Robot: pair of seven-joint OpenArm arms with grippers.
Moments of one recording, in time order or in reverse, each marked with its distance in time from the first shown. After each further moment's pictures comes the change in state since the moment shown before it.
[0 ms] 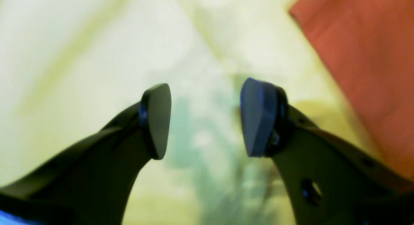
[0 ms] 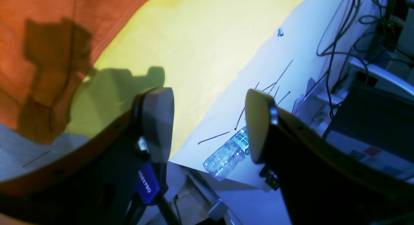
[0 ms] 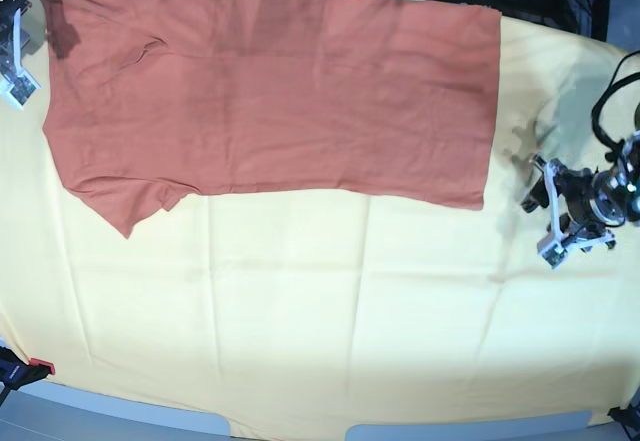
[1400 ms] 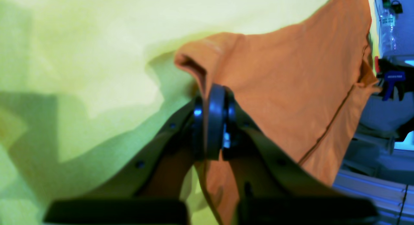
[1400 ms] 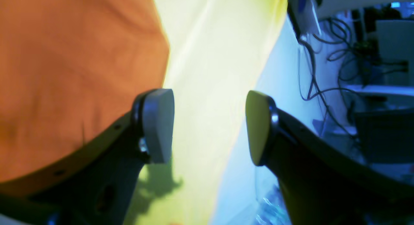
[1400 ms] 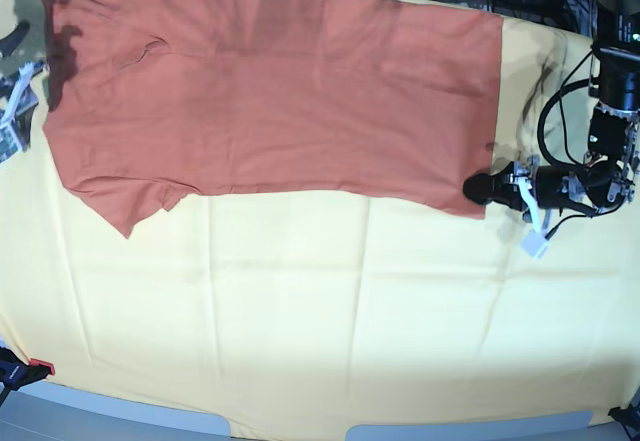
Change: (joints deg) left arm -0.1 18.7 -14.6 -30.2 -36.2 -19.0 21.4; right arm 20.7 -9.3 -0.2 -2.8 9.7 0.1 15.9
